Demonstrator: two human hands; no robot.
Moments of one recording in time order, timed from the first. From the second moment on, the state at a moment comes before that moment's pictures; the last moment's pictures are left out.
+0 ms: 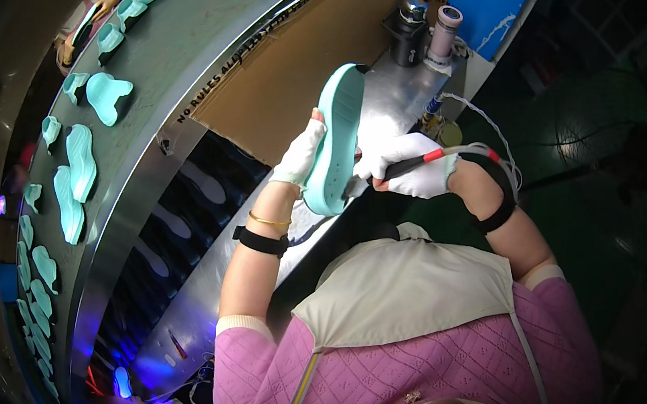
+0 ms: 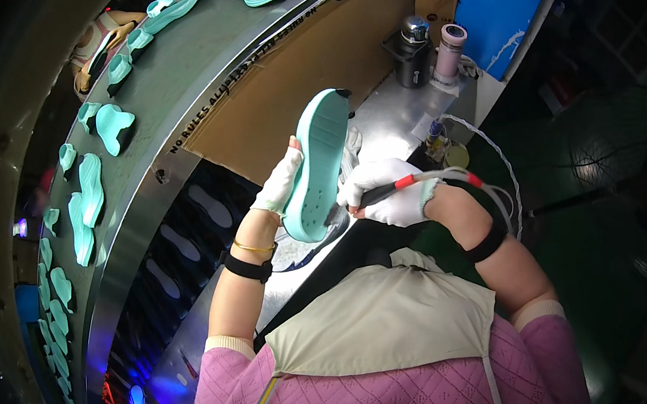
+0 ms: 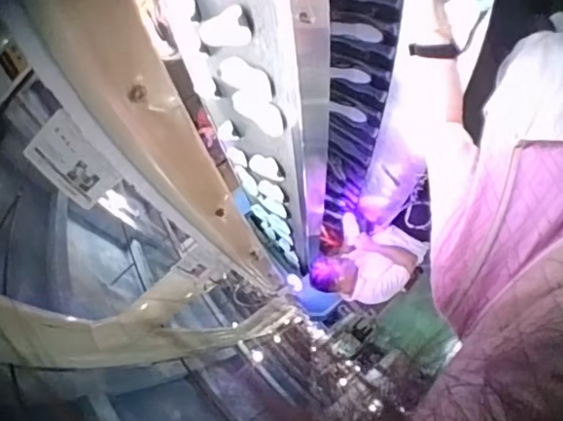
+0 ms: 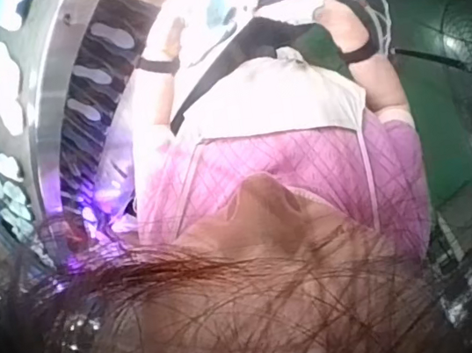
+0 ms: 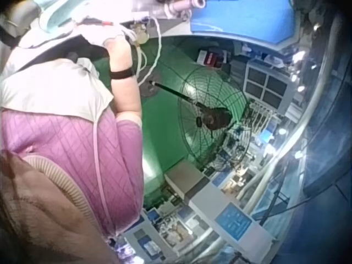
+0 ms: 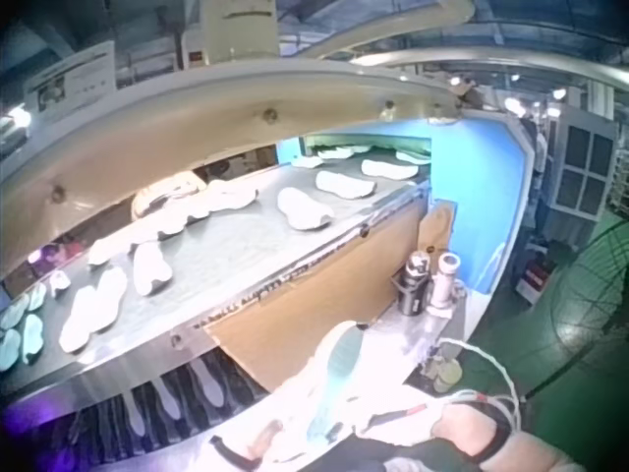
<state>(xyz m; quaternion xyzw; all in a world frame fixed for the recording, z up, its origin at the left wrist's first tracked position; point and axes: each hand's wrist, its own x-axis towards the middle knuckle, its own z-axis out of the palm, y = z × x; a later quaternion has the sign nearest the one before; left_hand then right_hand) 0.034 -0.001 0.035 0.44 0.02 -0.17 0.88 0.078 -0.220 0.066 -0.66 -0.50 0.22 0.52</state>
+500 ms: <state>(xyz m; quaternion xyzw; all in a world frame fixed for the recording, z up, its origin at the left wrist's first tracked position) -0.002 -0.021 0.021 0.18 0.01 -0.12 0.98 0.079 -0.211 0.059 -0.62 -0.16 0.16 0.75</state>
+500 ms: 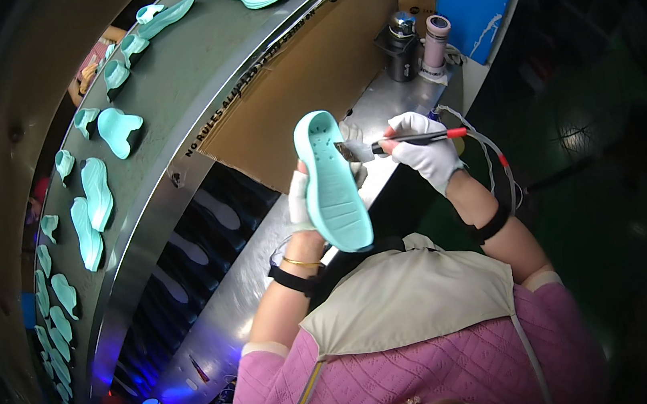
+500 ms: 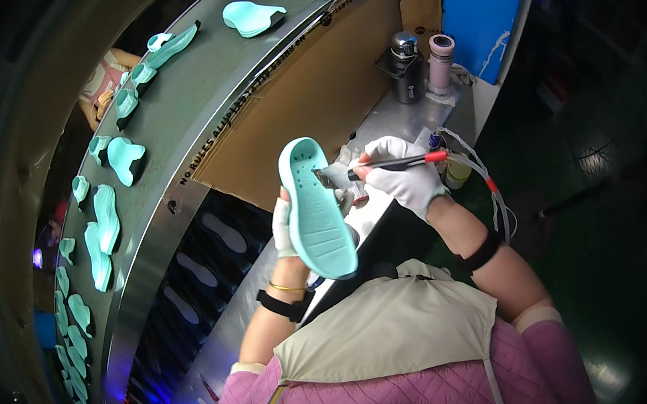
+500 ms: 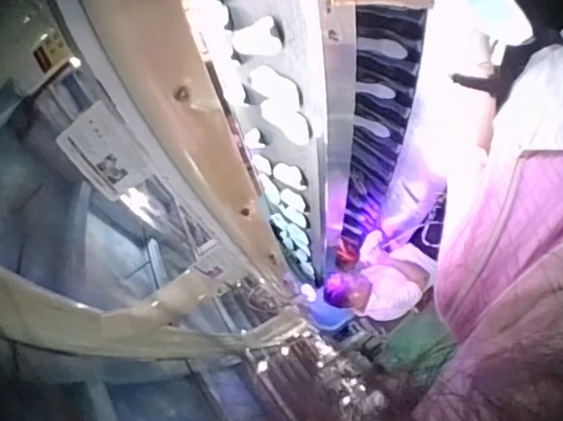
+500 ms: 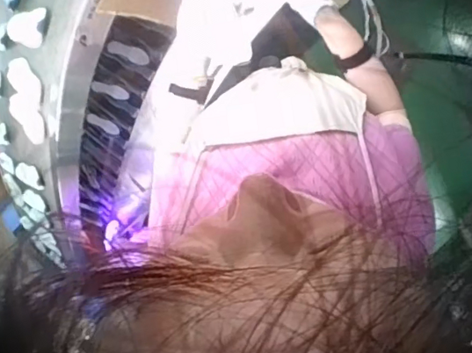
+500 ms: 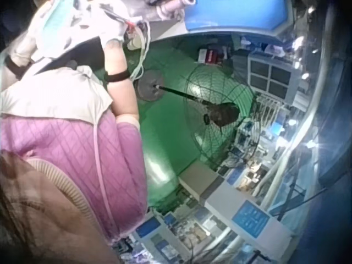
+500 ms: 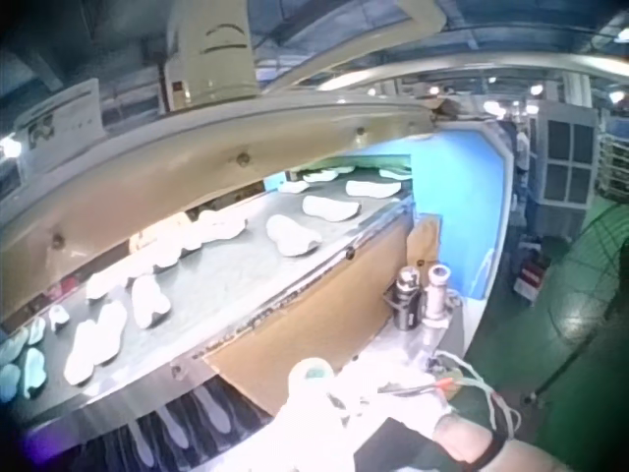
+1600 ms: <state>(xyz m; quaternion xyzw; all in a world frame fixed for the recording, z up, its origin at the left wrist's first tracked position) 0.019 -0.016 0.027 0.20 0.01 0.02 0.98 0.026 -0.187 0.066 -0.68 -0.34 0.08 0.65</state>
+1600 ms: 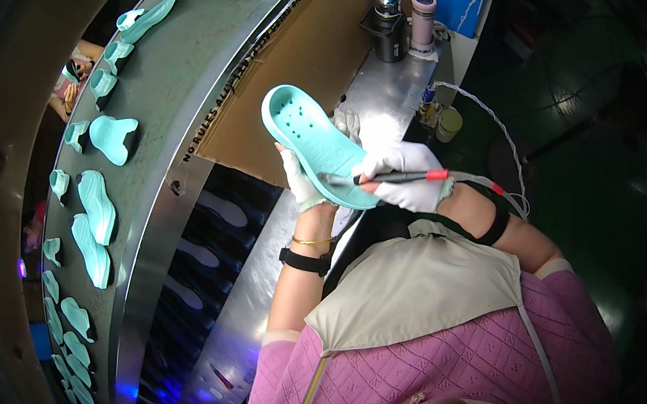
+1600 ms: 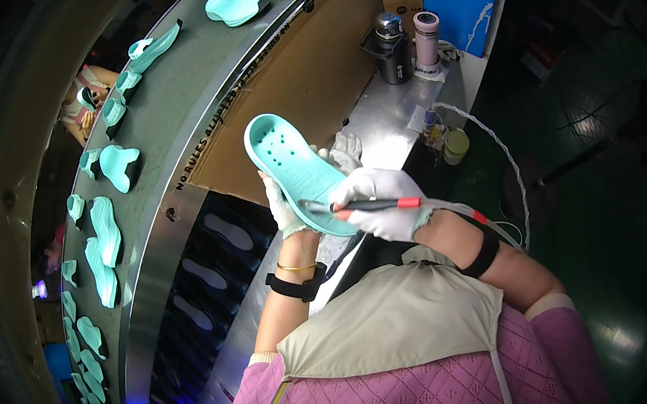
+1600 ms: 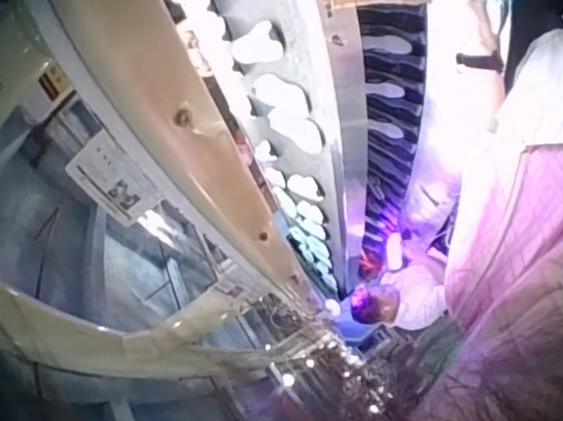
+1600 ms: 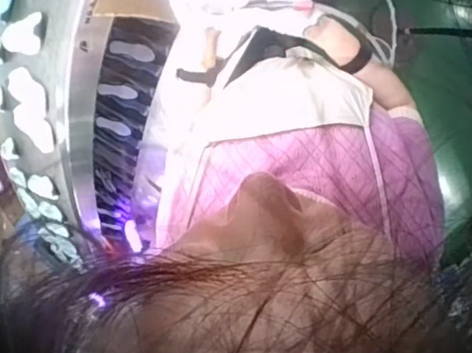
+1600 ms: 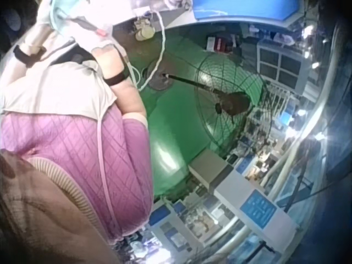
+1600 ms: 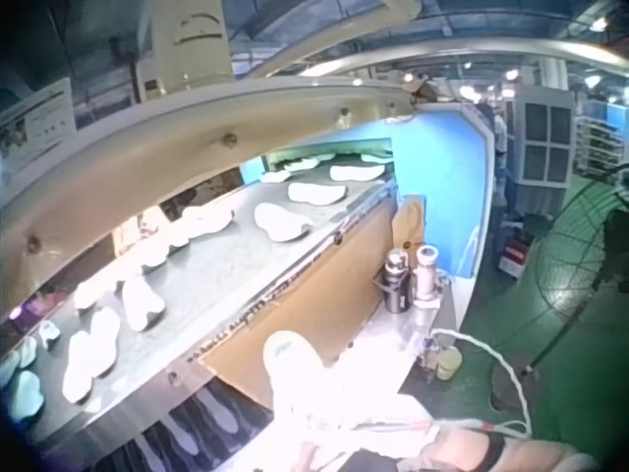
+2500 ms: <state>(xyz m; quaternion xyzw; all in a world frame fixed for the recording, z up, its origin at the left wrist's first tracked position) 0.006 -0.017 0.048 0.23 -0.01 -0.07 0.97 0.034 -0.192 0.068 -0.65 -0.30 0.15 0.68</state>
